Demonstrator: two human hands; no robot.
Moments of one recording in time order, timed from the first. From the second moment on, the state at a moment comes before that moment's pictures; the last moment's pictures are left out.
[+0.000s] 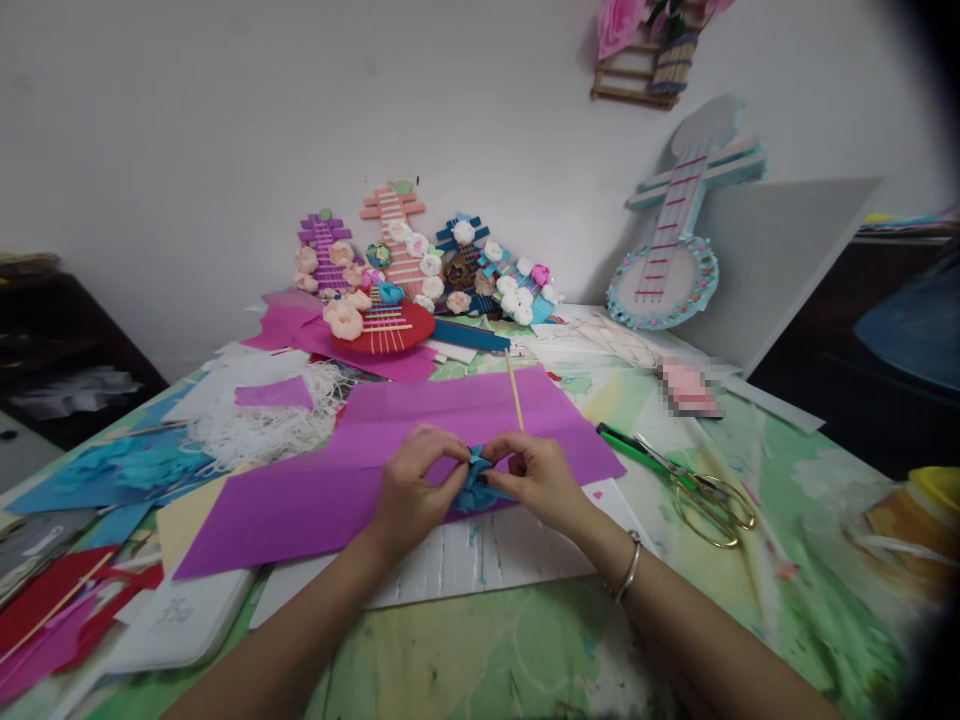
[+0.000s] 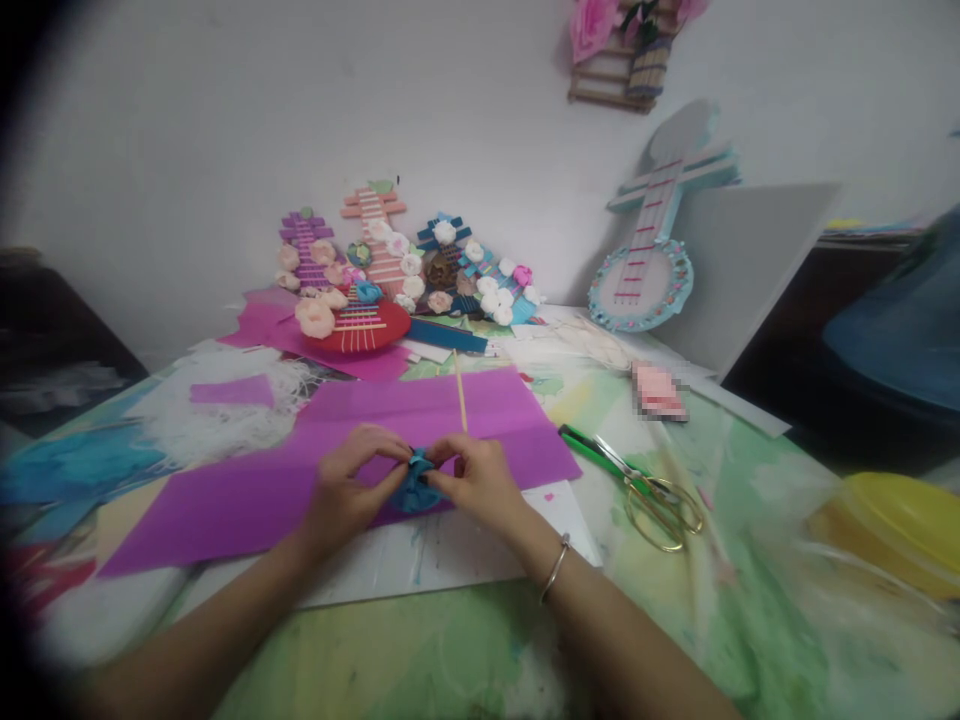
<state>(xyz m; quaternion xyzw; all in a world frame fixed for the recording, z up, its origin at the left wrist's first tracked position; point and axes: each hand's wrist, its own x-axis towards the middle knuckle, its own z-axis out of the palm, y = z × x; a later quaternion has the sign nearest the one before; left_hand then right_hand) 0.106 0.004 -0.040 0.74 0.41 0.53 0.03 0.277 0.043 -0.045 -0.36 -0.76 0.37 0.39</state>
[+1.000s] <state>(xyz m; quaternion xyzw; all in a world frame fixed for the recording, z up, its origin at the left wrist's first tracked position) 0.106 0.013 -0.046 0.52 0.39 0.48 0.59 0.281 0.043 -0.037 -0.31 -0.69 0.54 0.37</state>
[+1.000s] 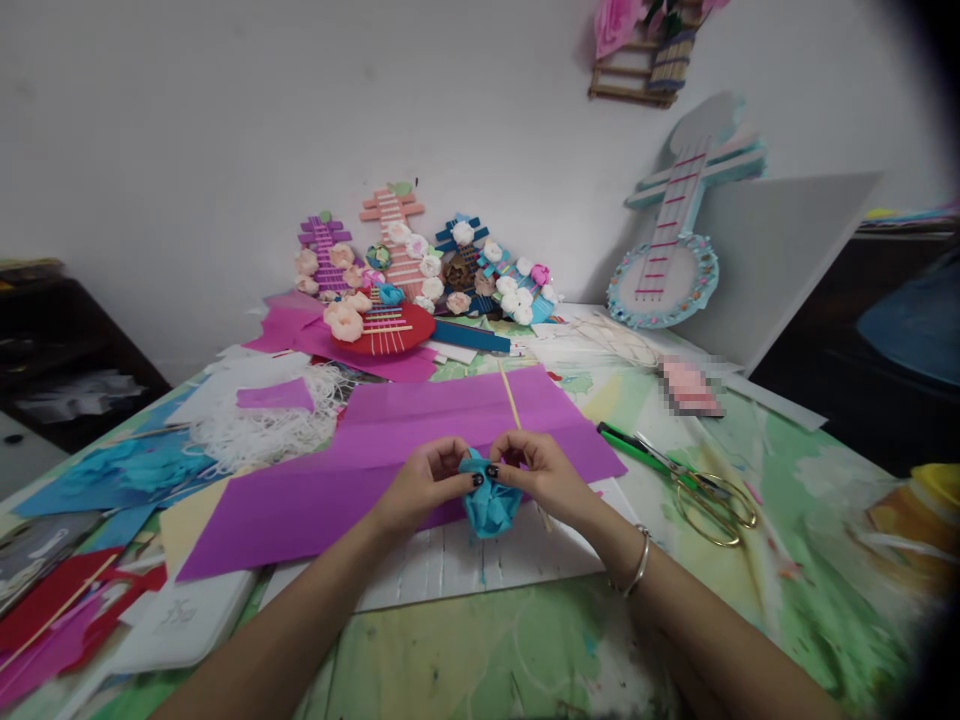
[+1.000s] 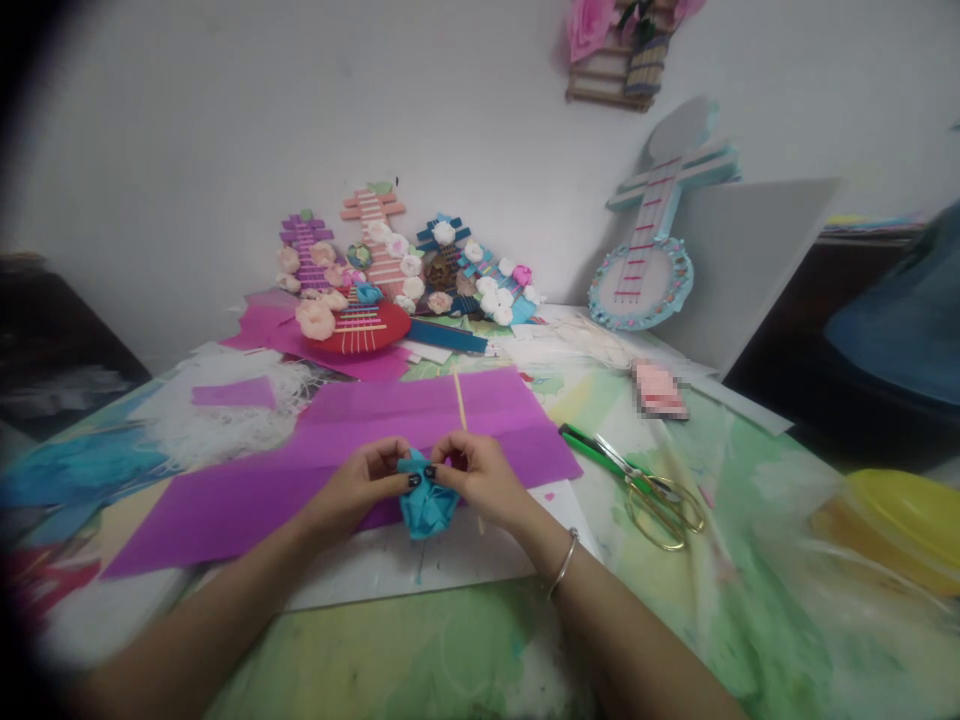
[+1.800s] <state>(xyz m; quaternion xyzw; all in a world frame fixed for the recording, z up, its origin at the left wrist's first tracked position) 0.106 0.013 -0.044 0.56 0.43 0.53 0.46 0.278 0.044 -0.044 -0.31 -0.68 0.52 0.41</state>
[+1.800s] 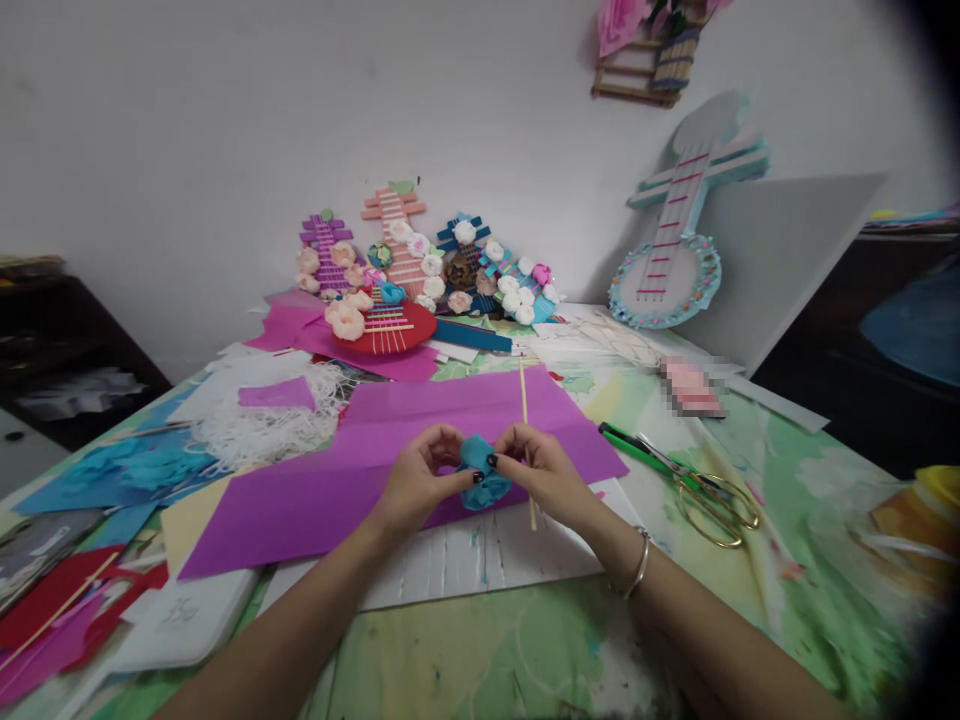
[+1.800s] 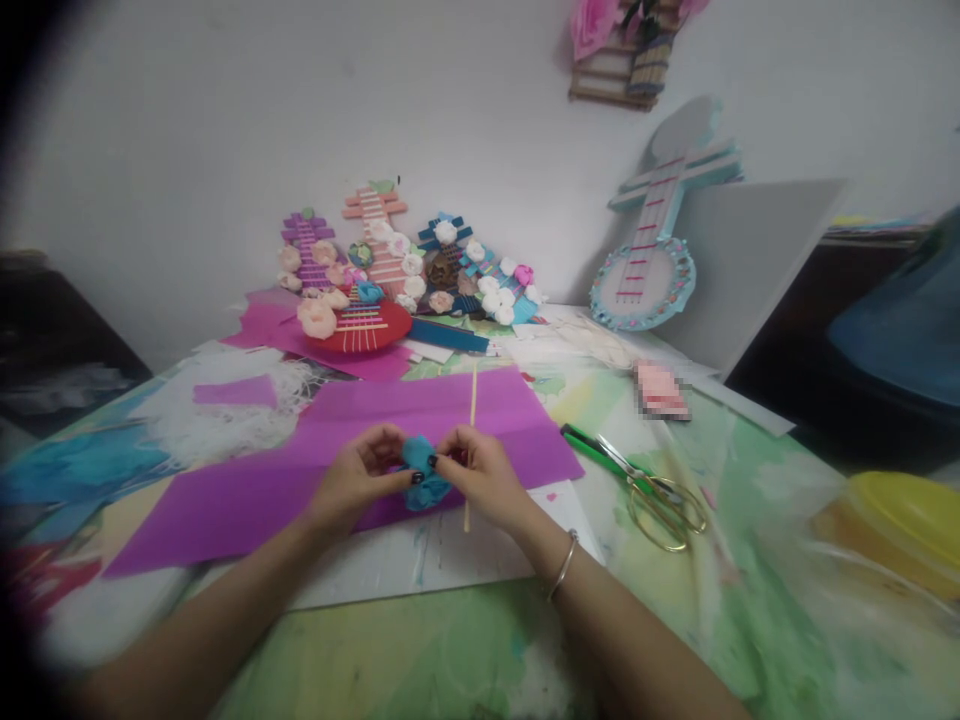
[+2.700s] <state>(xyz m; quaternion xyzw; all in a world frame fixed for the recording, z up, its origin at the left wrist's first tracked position) 0.103 0.016 -0.046 0.55 0.53 0.47 0.44 0.294 0.052 -0.035 -0.33 -0.83 0.23 0.38</state>
